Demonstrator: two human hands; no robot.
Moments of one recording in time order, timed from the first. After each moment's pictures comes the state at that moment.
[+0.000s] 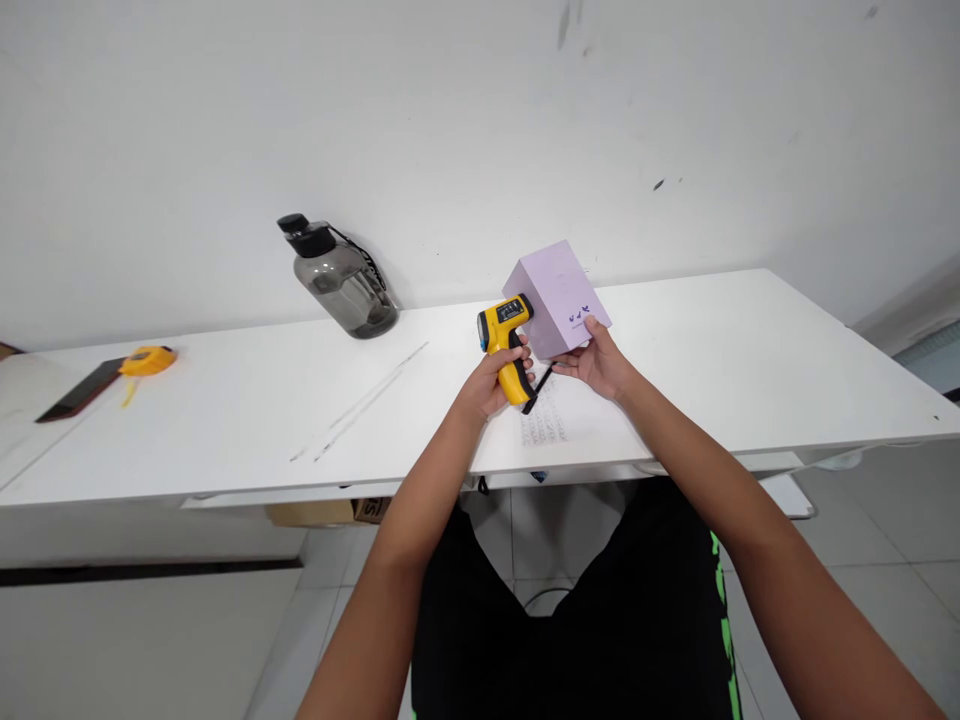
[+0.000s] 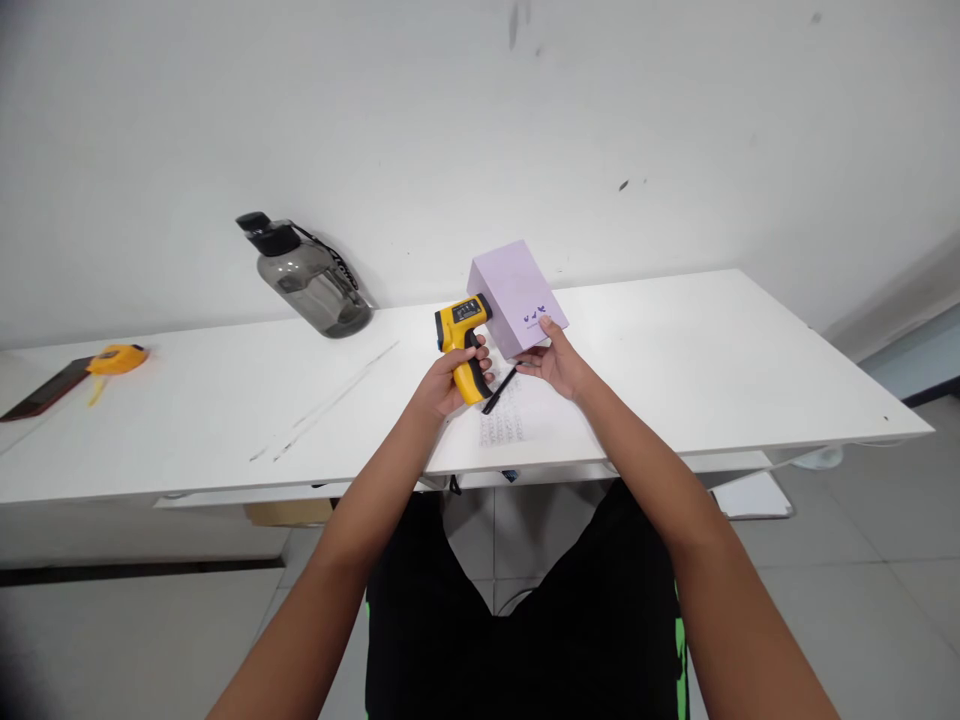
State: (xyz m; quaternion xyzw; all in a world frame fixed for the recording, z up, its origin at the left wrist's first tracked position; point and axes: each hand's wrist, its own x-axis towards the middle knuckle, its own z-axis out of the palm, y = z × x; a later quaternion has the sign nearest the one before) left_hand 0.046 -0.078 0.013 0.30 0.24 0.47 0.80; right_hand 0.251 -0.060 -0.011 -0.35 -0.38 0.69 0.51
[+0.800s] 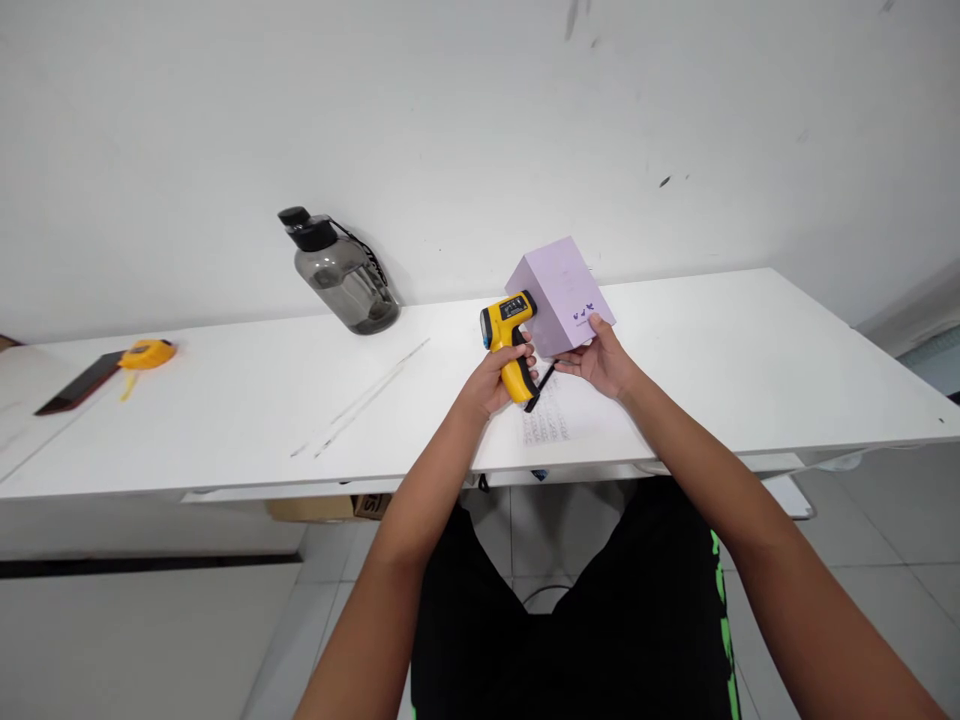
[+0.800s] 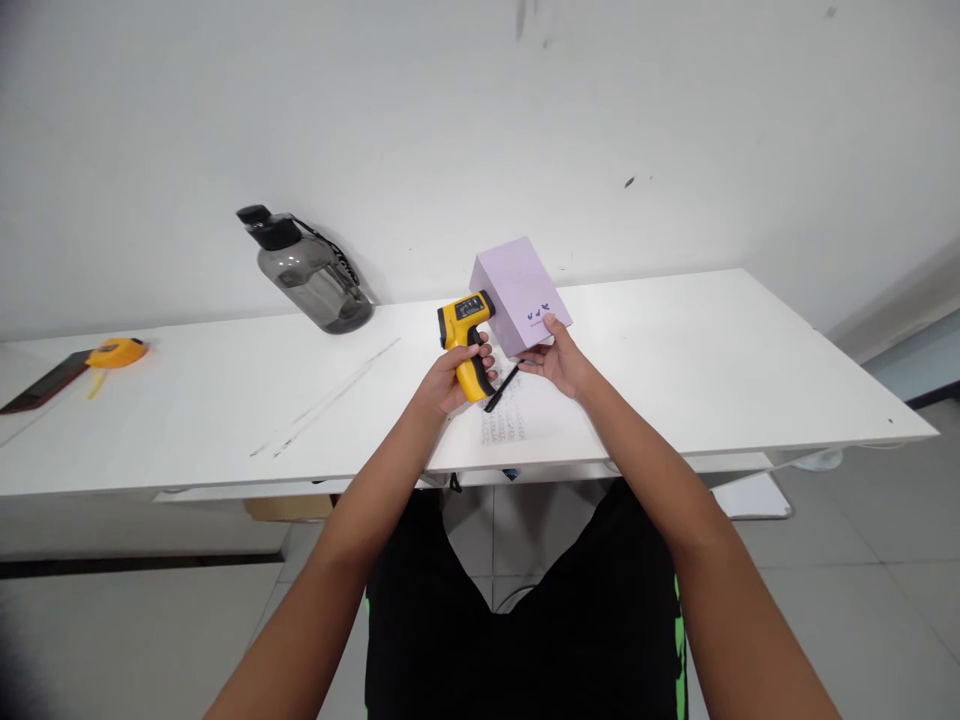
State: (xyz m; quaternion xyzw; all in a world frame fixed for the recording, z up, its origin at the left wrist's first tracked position) left_hand 0.048 -0.079 0.015 0.30 0.24 0.47 0.80; right_hand 0.252 -0.062 -0.009 -0.35 -0.38 0.69 0.51
